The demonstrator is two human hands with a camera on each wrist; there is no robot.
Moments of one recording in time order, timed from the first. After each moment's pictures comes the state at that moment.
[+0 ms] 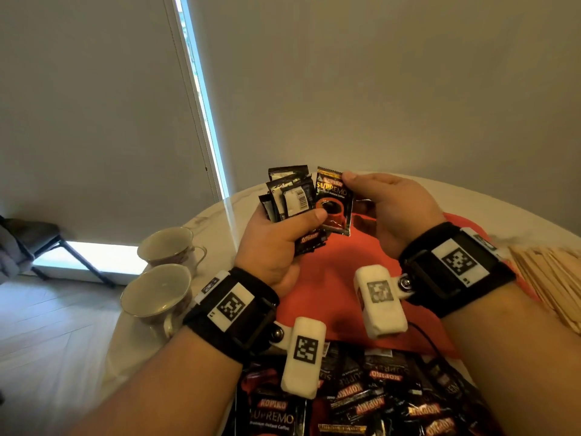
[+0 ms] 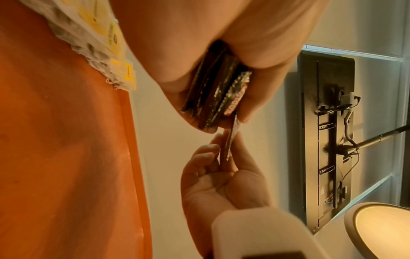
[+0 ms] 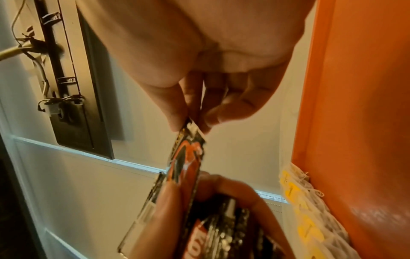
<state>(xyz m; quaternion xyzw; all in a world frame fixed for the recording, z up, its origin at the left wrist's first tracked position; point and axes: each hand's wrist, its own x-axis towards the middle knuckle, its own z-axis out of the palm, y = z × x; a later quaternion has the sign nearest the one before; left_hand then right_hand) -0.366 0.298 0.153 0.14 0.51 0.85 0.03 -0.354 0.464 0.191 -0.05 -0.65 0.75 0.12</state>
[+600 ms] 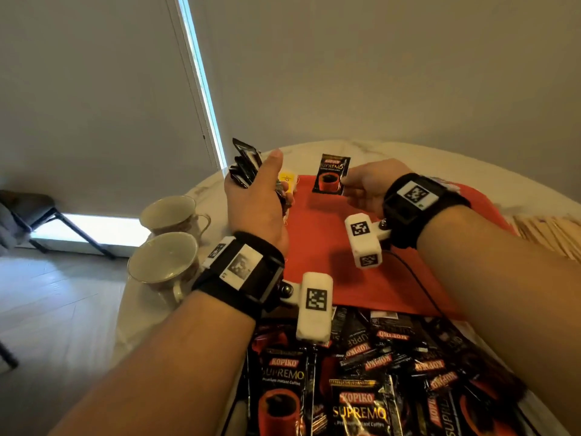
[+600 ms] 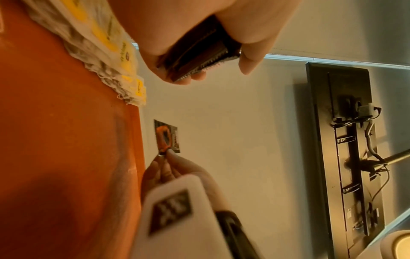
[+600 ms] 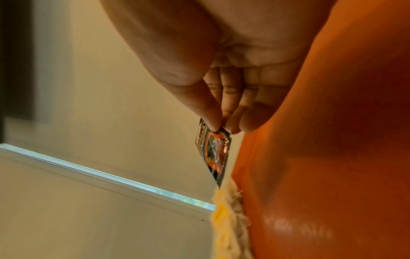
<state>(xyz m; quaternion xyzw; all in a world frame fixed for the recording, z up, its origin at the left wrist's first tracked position) -0.383 0.290 0.152 -0.09 0.44 0.89 -0.10 -0.419 0.467 0.160 -0.22 -0.70 0.68 0.02</state>
